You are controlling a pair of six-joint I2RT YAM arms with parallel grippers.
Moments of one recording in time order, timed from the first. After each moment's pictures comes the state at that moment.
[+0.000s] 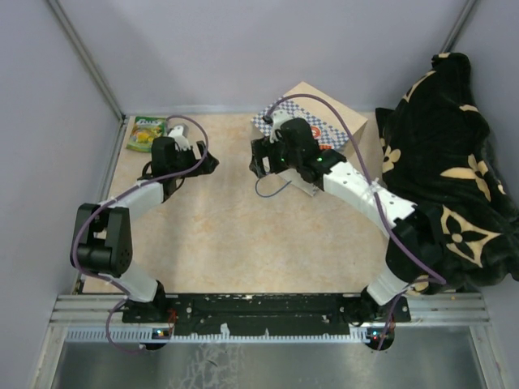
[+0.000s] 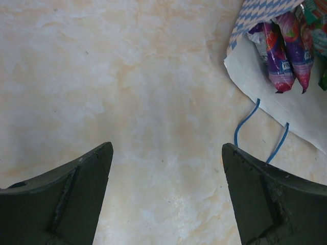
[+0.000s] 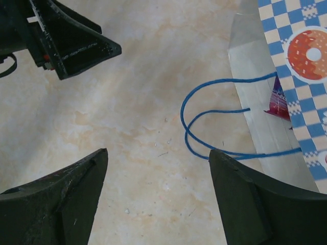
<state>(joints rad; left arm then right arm) -0.16 1.61 0.93 0.23 0.23 -0.31 0.65 1.56 1.35 -0.30 -0.11 0.21</state>
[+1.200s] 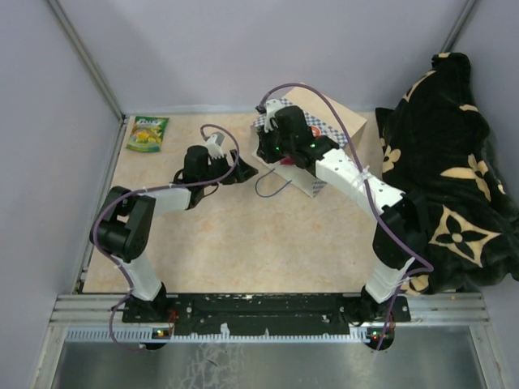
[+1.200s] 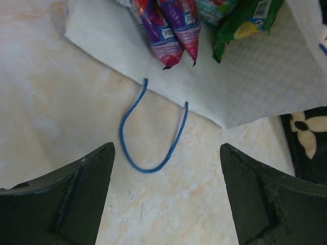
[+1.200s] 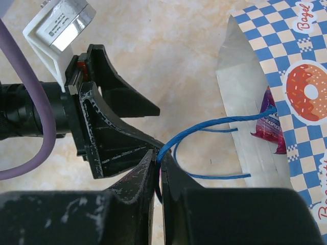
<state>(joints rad) -0.38 1.75 0.88 0.52 0.41 -0.55 0.64 1.72 1.54 -0.37 -0.12 0.14</state>
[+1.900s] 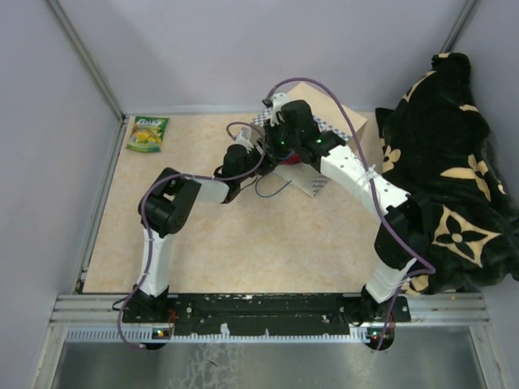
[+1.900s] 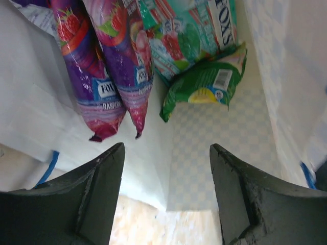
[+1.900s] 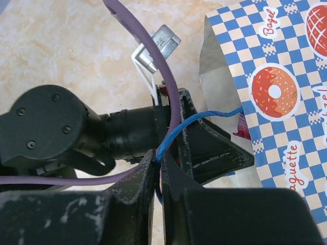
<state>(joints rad) -0.56 2.16 1.20 0.81 0.22 -1.03 0.59 1.71 1.58 -0.40 -0.10 0.13</state>
